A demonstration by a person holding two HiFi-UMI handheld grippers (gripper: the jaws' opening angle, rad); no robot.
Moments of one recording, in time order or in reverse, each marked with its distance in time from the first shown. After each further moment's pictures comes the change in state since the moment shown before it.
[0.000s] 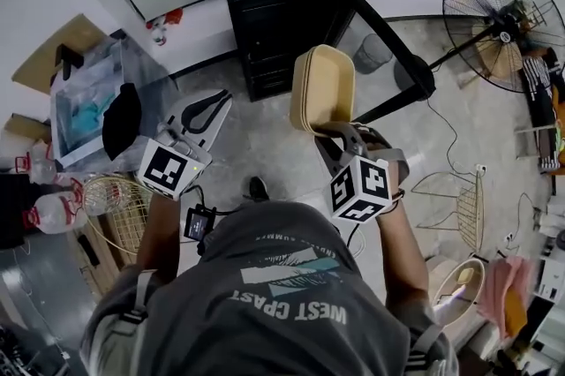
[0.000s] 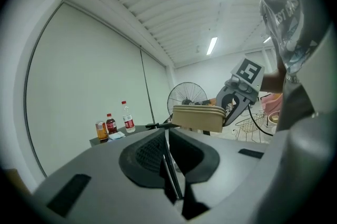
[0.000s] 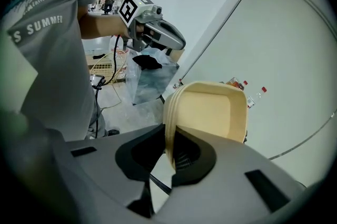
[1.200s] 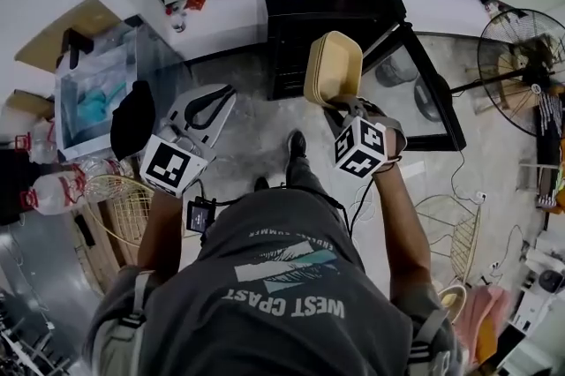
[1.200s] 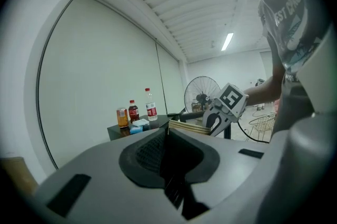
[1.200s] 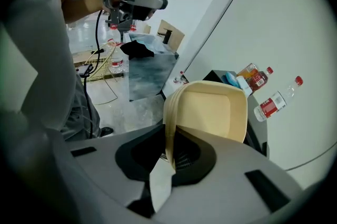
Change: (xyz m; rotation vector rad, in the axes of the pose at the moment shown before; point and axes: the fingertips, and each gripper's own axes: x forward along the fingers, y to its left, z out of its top) left arm 0.016 0.114 -0.053 -0.073 0.044 0.100; right arm 0.175 -0.095 0.007 -0.026 0.049 0.096
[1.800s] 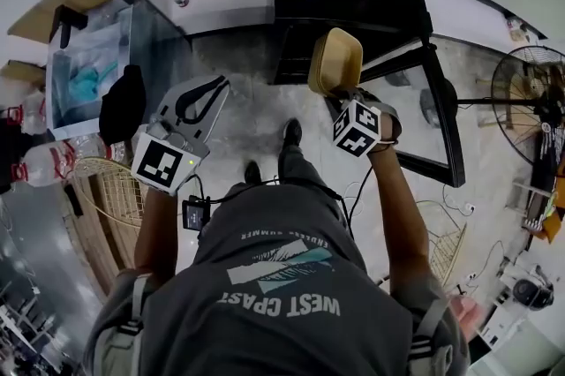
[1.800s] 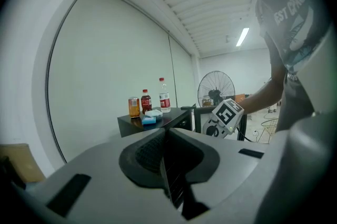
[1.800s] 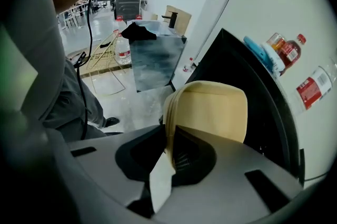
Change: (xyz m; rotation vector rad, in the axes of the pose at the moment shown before) left arm 0.034 0.044 -0.027 -0.102 0.077 0.120; right arm 0.103 -0.038 -0.040 -0.044 0.077 0.158
